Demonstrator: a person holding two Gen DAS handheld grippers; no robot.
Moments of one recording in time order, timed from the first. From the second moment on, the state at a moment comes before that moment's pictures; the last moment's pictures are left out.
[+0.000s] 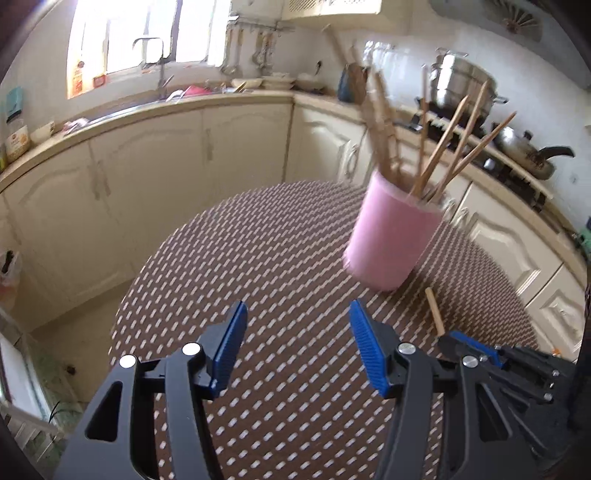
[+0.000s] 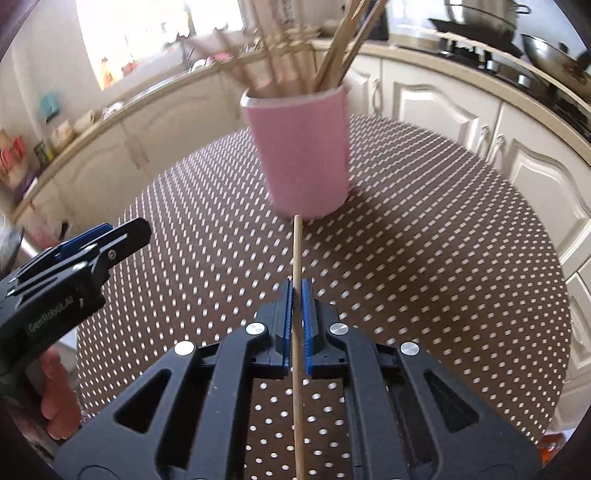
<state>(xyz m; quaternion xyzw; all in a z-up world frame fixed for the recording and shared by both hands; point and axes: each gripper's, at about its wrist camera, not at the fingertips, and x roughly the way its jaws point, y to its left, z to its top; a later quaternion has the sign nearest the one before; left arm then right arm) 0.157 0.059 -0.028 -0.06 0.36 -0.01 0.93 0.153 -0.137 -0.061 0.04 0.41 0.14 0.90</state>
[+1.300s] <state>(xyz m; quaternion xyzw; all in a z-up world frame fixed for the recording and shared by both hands) 0.274 0.026 -0.012 -0.12 0.34 -0.09 0.93 0.229 -0.130 0.097 0.04 0.14 0.12 0.98</state>
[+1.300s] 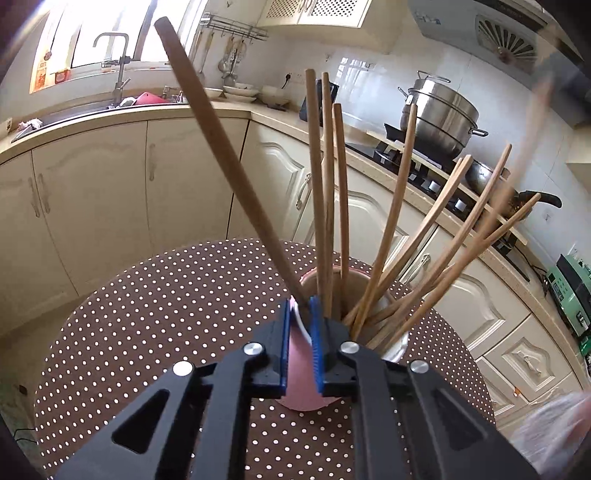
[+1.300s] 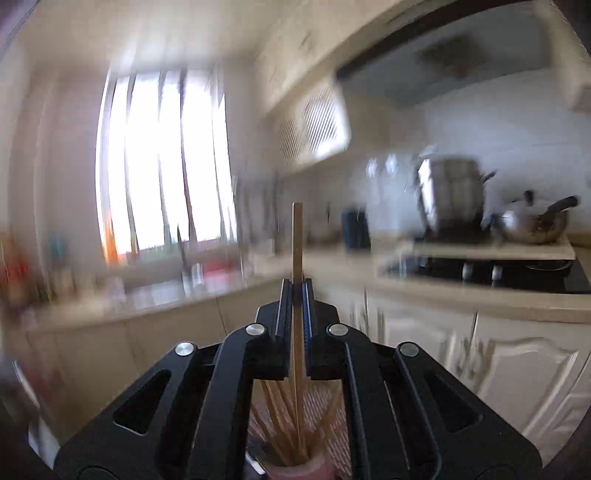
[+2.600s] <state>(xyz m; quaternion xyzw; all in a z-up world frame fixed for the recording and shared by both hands) 0.184 0.005 -0.004 -0.01 0.30 -0.07 0.95 0.150 -0.220 -0.001 0.10 0.27 0.08 0.95</state>
